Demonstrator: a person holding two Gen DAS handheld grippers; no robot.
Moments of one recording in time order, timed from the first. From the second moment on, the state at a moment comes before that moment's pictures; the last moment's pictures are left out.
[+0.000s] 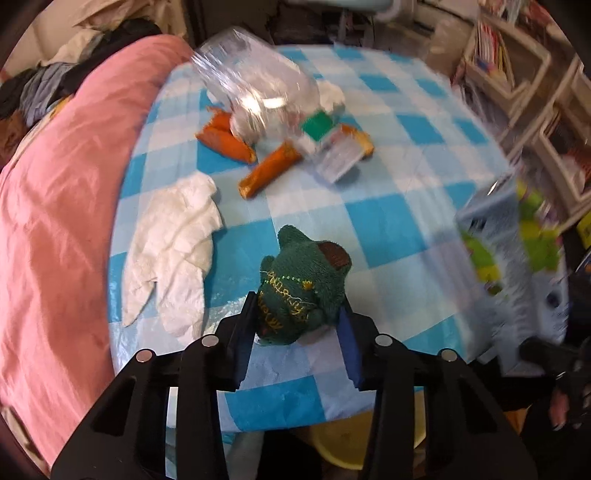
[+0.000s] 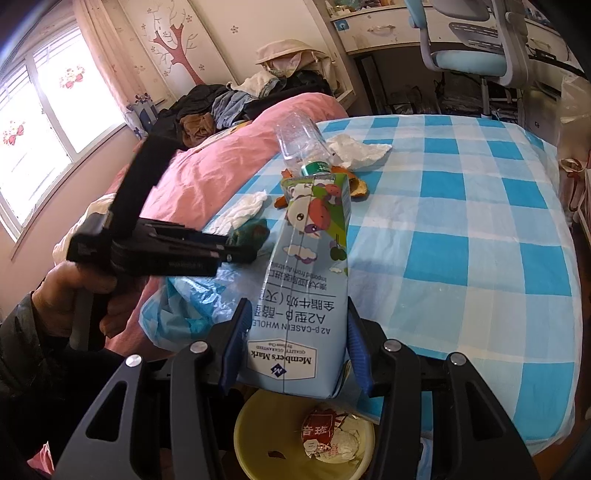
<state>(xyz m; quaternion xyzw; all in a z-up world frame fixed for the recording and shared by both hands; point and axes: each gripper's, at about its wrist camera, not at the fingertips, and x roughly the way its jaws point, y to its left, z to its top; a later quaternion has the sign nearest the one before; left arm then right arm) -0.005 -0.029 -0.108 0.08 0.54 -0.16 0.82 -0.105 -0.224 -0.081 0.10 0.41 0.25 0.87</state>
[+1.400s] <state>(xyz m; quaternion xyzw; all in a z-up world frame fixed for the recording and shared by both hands) -0.149 -0.042 -0.051 0.04 0.41 -0.24 0.88 -0.180 -0.260 -0.067 0.14 0.34 0.16 0.92</state>
